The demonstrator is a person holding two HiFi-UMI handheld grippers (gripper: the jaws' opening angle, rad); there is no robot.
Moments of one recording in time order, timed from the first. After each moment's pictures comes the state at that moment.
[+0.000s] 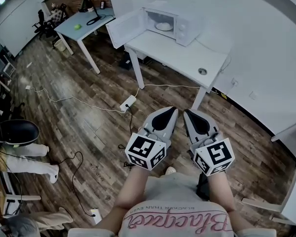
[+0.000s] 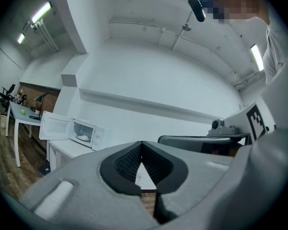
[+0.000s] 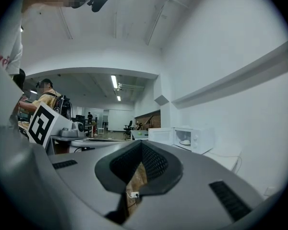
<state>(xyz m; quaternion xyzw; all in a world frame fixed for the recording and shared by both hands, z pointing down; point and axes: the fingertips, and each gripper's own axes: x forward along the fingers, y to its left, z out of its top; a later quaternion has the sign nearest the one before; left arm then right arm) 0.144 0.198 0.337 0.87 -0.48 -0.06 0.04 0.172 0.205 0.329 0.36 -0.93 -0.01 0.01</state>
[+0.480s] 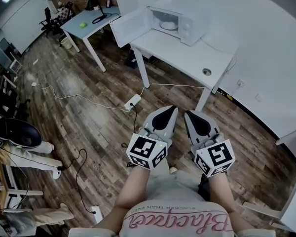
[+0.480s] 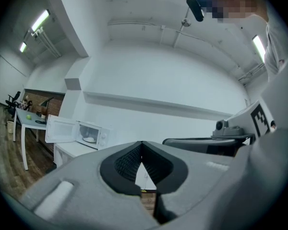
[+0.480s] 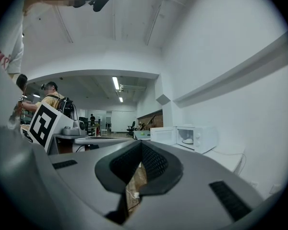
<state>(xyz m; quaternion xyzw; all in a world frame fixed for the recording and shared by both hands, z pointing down) 0.145 0.182 0.338 0.86 -0.51 -0.05 0.03 0.179 0.192 0.336 0.34 -0.94 0.00 0.01</state>
